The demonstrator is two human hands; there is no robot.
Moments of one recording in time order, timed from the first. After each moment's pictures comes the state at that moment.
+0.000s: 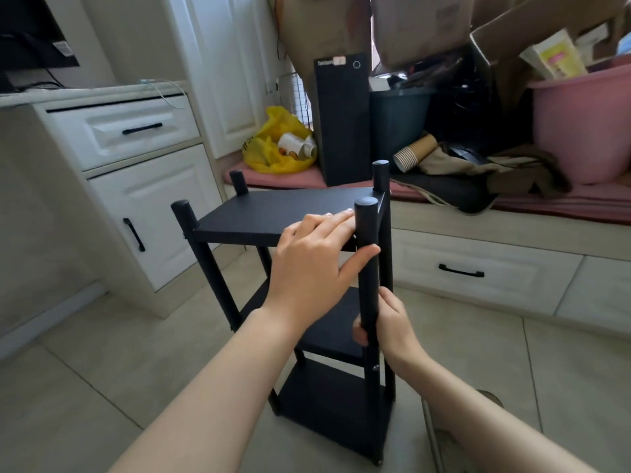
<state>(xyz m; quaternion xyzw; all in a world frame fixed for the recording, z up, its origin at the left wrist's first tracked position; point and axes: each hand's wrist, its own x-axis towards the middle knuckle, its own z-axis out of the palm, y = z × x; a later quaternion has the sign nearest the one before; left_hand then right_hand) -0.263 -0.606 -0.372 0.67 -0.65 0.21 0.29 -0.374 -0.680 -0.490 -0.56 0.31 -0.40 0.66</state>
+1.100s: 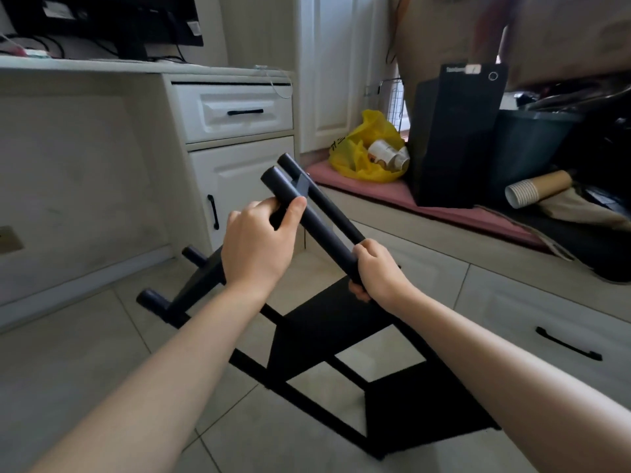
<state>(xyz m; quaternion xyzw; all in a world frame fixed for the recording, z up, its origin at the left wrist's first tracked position) -0.083 -0.563 -0.358 0.78 -0.36 0.14 0.49 -0.186 -0.709 -0.403 -0.75 0.32 -0.21 0.54</state>
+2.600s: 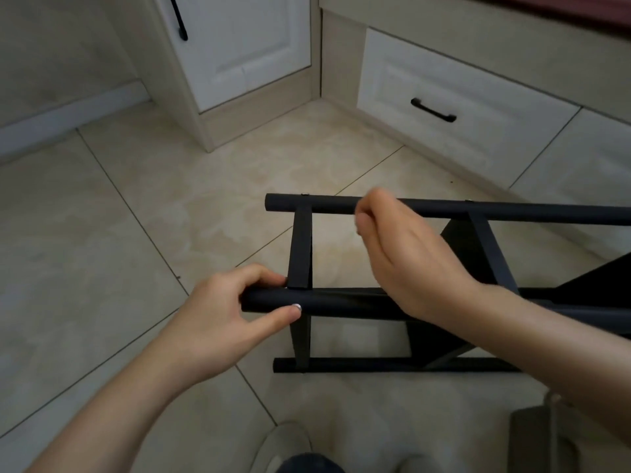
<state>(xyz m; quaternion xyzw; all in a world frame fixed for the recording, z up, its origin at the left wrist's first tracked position) -0.099 -0.486 -0.601 0.83 -0.34 -0.22 0.38 -0.212 -0.696 -0.576 -0.94 0.14 -0.15 0.29</state>
